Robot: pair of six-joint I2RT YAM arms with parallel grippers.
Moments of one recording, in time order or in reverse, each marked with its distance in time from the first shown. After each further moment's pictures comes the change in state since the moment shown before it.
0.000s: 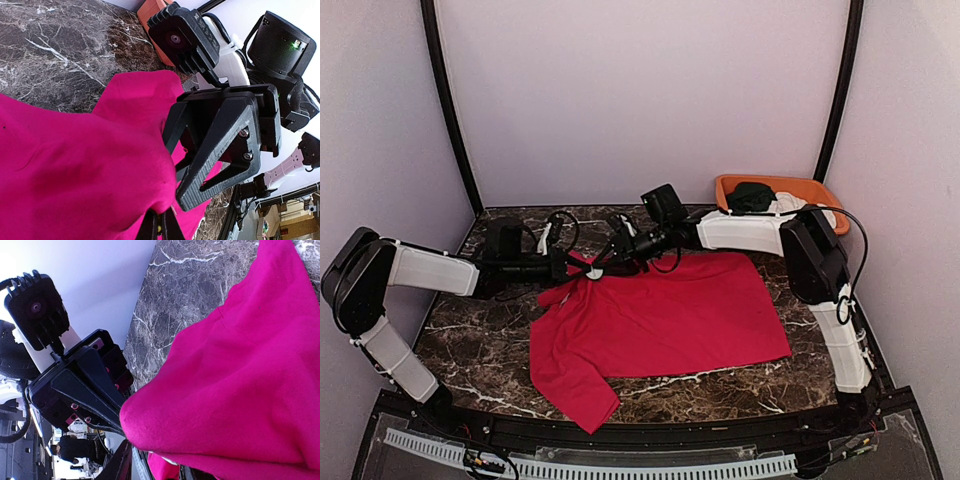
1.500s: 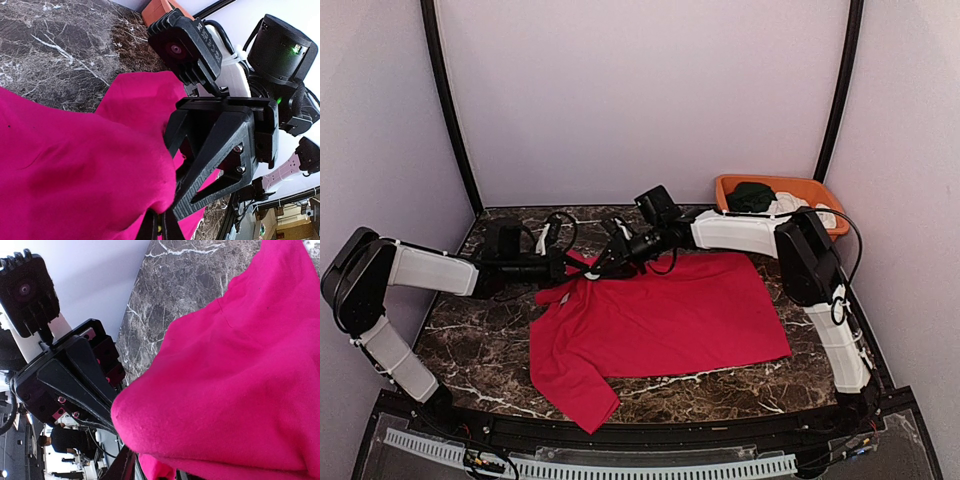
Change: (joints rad) left arm 0.007 0.000 -0.003 -0.006 0.000 -0.020; right arm 0.023 0.040 0.079 -0.117 0.017 -0.098
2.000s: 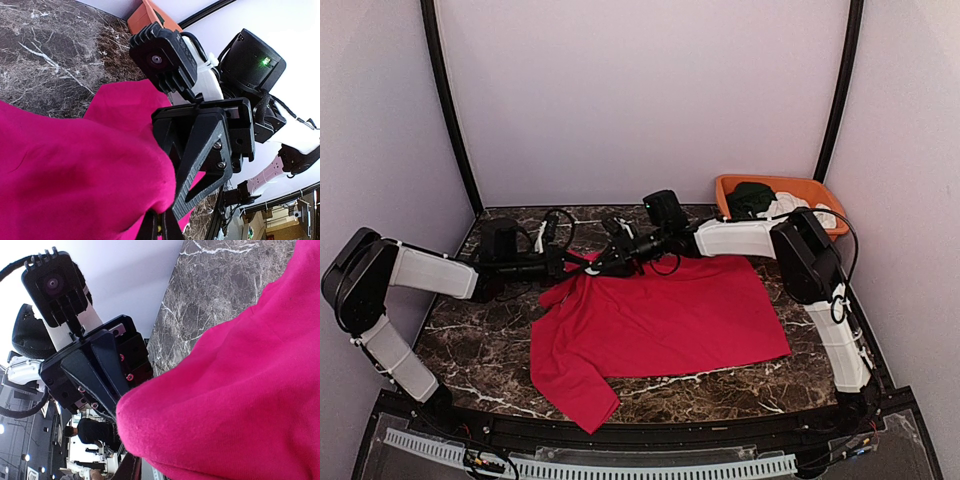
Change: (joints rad) left arm 0.010 0.006 -0.031 0.135 0.048 -0.083; right arm -0.025 0.008 -0.103 0.311 -0.182 0.191
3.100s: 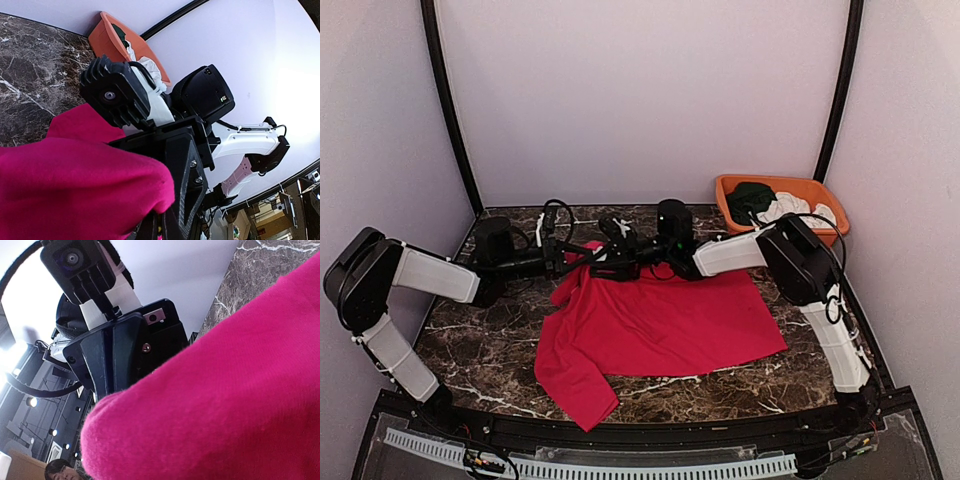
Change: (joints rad) left arm -0.005 0.015 -0.031 0.269 0.077 -0.119; right arm 0.006 0.055 -0.149 0.764 -0.148 0.489
